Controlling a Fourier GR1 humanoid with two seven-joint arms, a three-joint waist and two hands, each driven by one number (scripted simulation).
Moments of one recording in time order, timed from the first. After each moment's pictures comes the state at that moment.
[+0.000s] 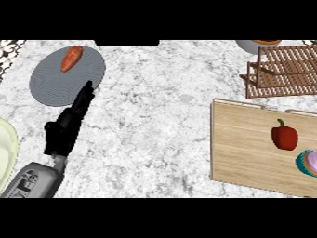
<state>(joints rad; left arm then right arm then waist) -0.22 0.36 -0.32 -1.43 0.18 0.25 0.00 0.08 -0.81 -0.16 -1.49 -0.20 -0.13 0.26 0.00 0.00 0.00</state>
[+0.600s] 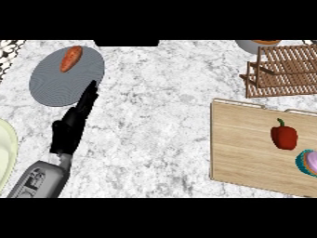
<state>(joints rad) -0.23 0.31 -0.30 -1.40 0.13 0.23 0.00 0.03 -0.90 -0.04 -1.76 -0.07 -0.03 0.73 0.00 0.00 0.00</state>
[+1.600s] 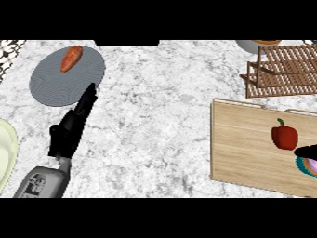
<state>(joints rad) -0.18 0.22 -0.19 -1.44 0.01 0.13 0.02 -0.06 -0.62 -0.08 -1.79 0.25 0.08 0.86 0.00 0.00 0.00</state>
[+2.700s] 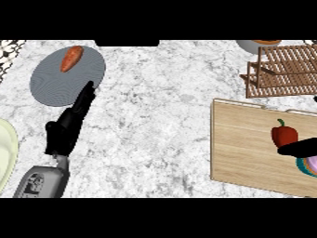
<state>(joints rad) -0.18 0.15 -0.09 -1.46 -0.06 0.04 0.05 -0.12 -0.43 -0.11 -1.64 0.48 0.18 0.81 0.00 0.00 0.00</state>
